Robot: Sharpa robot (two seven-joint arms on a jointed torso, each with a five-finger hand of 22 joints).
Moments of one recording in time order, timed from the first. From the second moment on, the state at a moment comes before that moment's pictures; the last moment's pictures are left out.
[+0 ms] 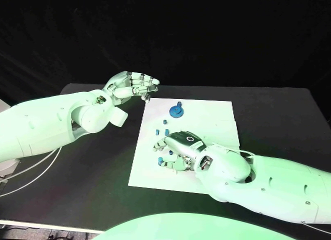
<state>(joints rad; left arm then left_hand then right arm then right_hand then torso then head) 1.21 -0.91 -0.03 1.44 -0.22 -0.06 0.38 1.40 -0.19 0.51 0.05 0.33 0.84 0.21 0.34 0.23 0.91 0.14 0.53 0.25 1.00 0.06 1.24 0.49 0.17 0.90 0.15 0.97 0.71 1.06 -0.61 -0.16 1.76 -1.70 -0.38 -0.32 1.52 -0.23 0.23 0.23 0.07 0.89 0.08 0.09 0.39 0.90 0.12 0.21 0.10 1.46 0.03 1.39 1.14 0.09 1.46 0.12 0.96 1.31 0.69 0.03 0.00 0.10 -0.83</state>
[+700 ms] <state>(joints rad) 1.21 -0.92 -0.03 1.45 -0.22 -0.01 0.39 1.40 -0.19 0.50 0.04 0.33 0.83 0.21 0.34 0.23 0.91 0.13 0.54 0.25 0.99 0.06 1.23 0.49 0.17 0.90 0.15 0.97 0.71 1.19 -1.01 -0.13 1.92 -1.28 -0.50 -0.25 1.42 -0.15 0.03 0.28 0.05 0.96 0.11 0.30 0.46 1.39 0.04 1.22 1.00 1.47 -0.04 1.43 1.24 0.06 1.47 0.05 1.24 1.31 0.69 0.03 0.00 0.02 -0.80</state>
